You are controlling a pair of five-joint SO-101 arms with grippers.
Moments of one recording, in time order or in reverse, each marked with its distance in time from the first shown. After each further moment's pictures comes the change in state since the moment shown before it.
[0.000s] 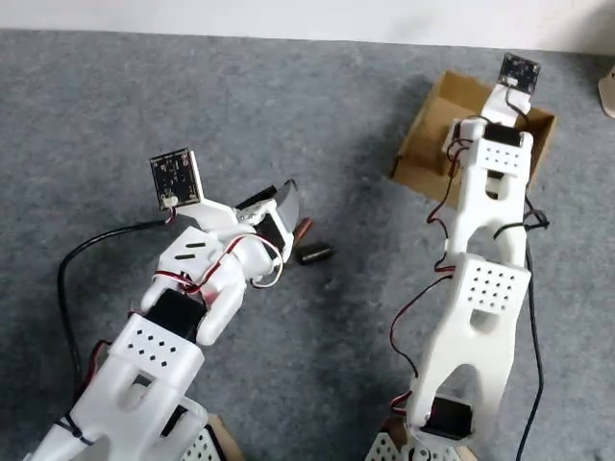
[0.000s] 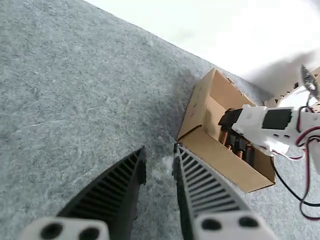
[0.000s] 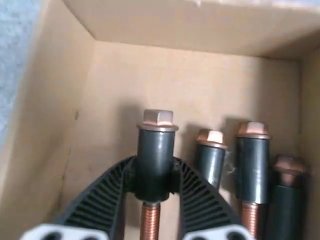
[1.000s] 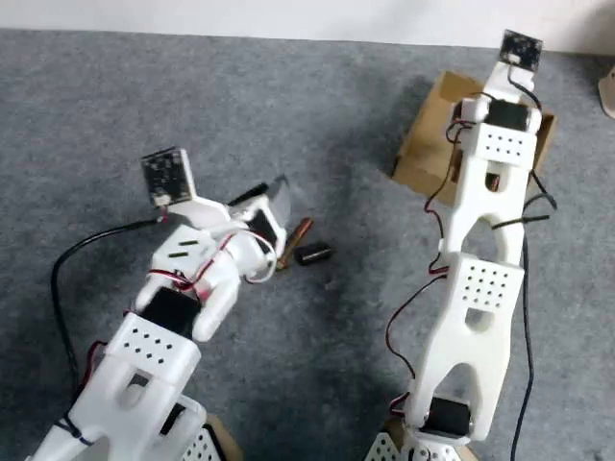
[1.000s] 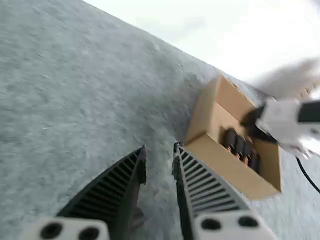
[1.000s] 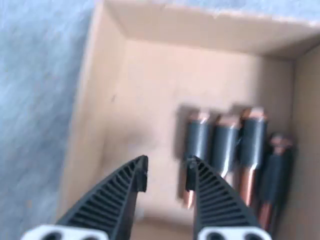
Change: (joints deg) left arm -3.4 0.0 -0.4 0.0 0.0; right arm -2.9 0.5 -20.7 25.1 0.0
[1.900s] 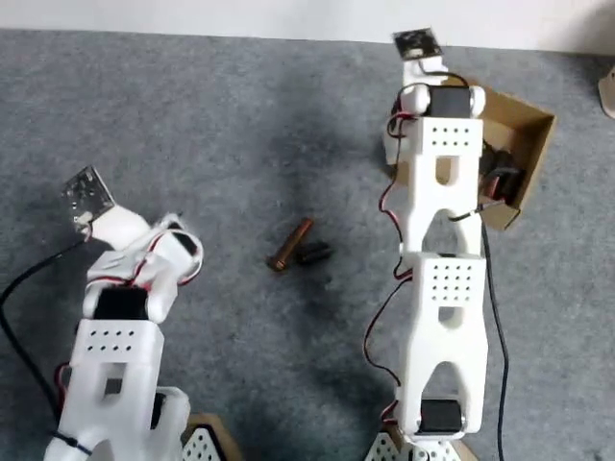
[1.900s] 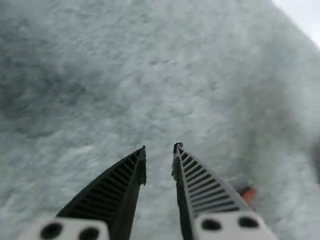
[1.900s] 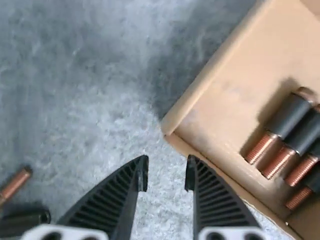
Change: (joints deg) left arm -23.5 0.0 5.7 16.2 -3.1; right arm -11.3 -0.1 -9.2 20.2 20.0
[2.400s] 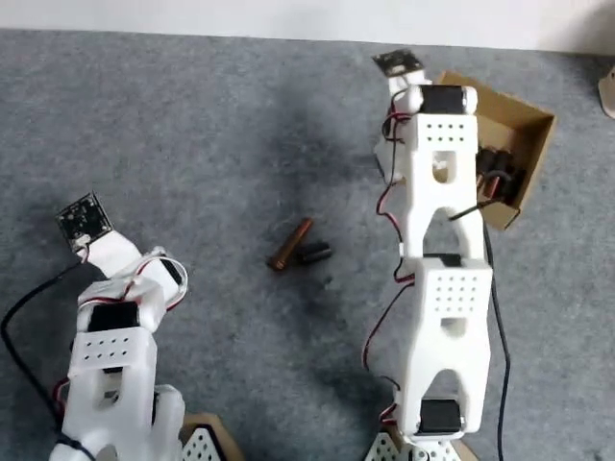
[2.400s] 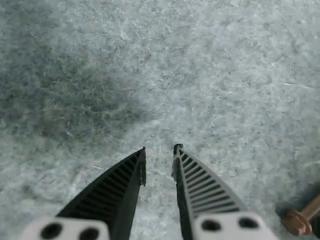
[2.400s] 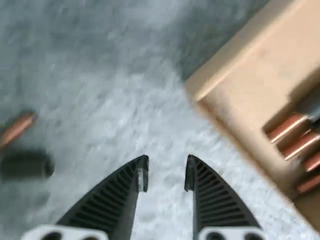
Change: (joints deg) left arm -6.8 0.0 8.3 0.0 -8.6; right arm -1.9 -12.4 23.0 0.0 7.6
